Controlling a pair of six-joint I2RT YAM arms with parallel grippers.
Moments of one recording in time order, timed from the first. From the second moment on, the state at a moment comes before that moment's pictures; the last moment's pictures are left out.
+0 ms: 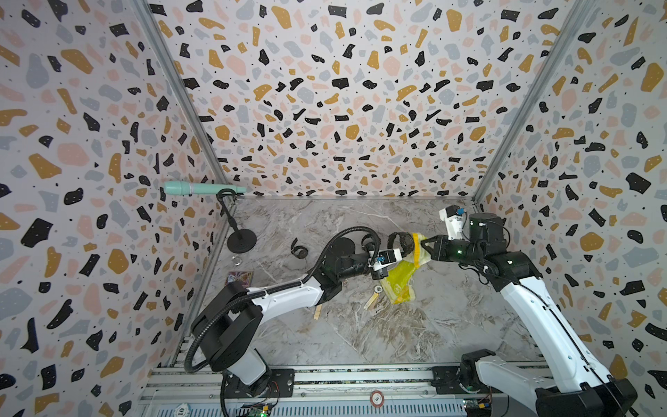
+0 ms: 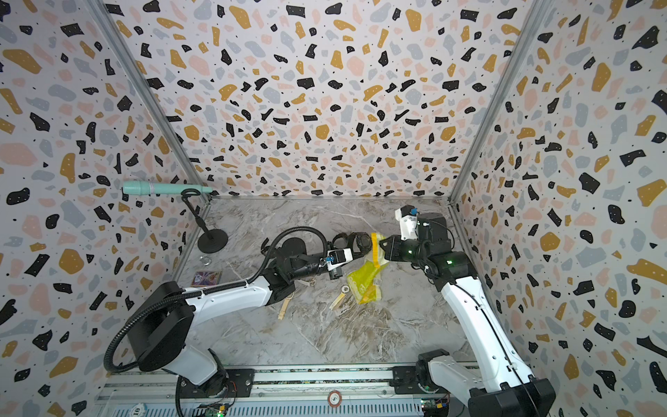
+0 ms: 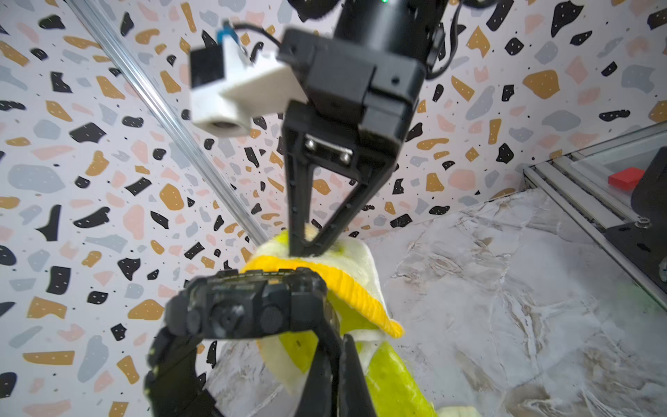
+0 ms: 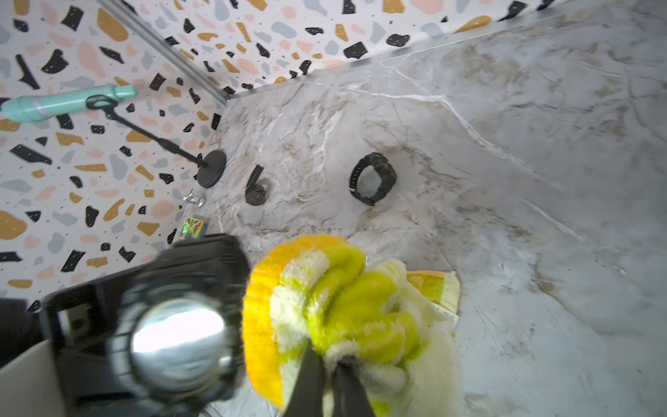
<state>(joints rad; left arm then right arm) -0.83 1.56 0.93 0.68 0.50 0.50 0.21 1.07 1.14 -0.72 -0.43 0.32</state>
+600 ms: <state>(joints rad) -0.73 1.52 0.96 0.38 0.20 0.24 0.11 1.08 1.43 -0.91 -0.34 0.30</state>
